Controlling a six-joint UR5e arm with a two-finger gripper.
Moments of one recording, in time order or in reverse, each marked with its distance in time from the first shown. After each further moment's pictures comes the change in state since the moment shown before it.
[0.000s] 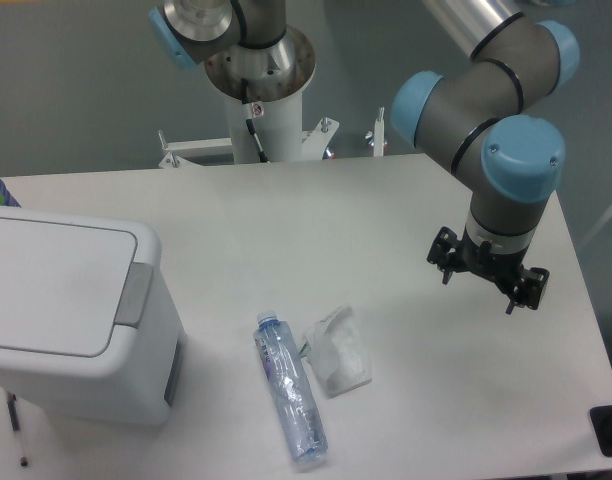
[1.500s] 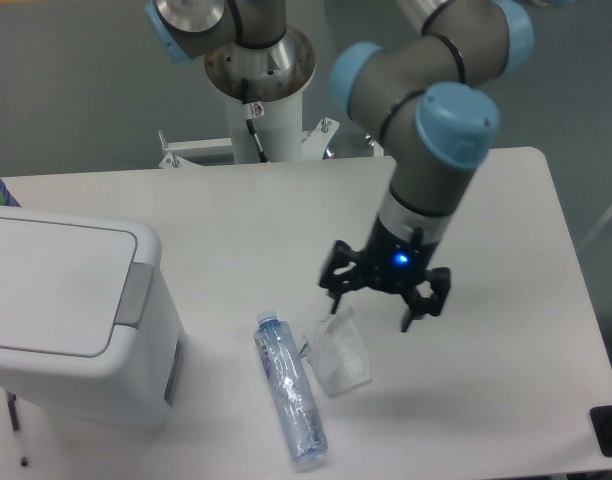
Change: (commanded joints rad) arm -0.144 0.181 -0.066 0.015 -0.501 -0.675
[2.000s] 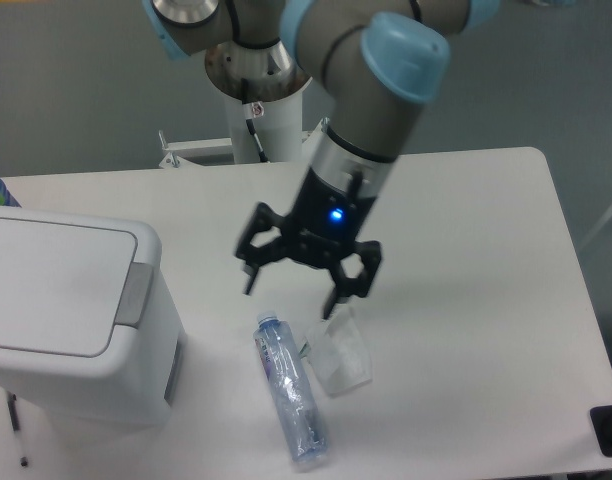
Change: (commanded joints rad) arm -0.106 0.065 -0.006 -0.002 -0.117 -0.060
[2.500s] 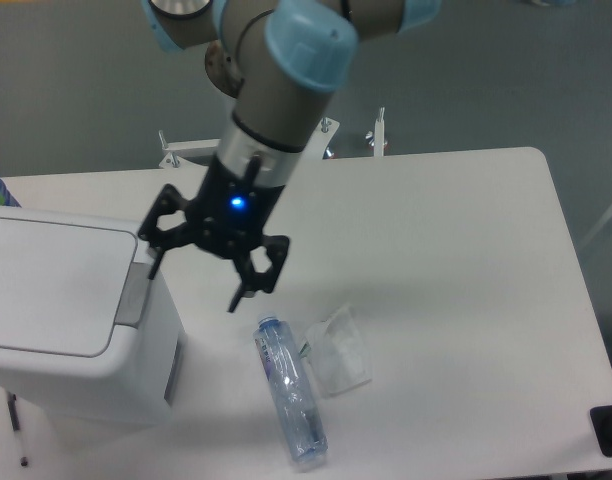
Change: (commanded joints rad) arm -0.095 -0.002 -0.032 0.052 -0.003 -0.109
